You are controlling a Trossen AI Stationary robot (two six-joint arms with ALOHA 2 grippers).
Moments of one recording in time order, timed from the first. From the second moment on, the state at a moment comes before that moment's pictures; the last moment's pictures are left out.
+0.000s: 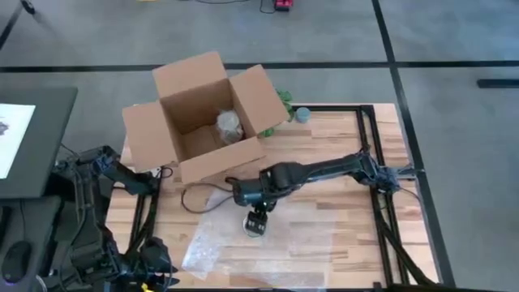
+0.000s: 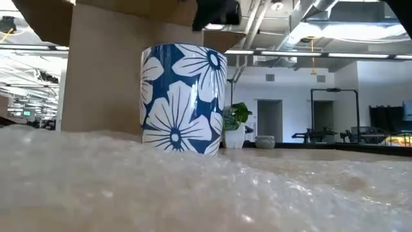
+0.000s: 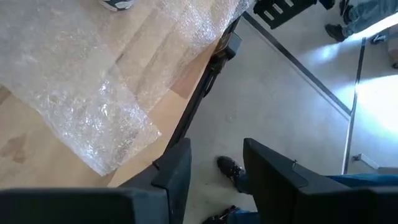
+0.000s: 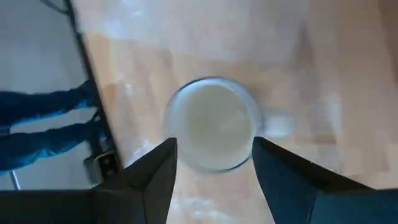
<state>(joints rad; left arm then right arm) -1.22 1.59 1.60 -1.13 -0.62 -1.74 0.27 2.22 2.34 -1.27 -0.15 0.56</state>
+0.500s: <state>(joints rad) -1.12 1.78 1.60 -1.05 -0.61 -1.79 0.54 2.18 2.34 -1.39 0.06 0.65</state>
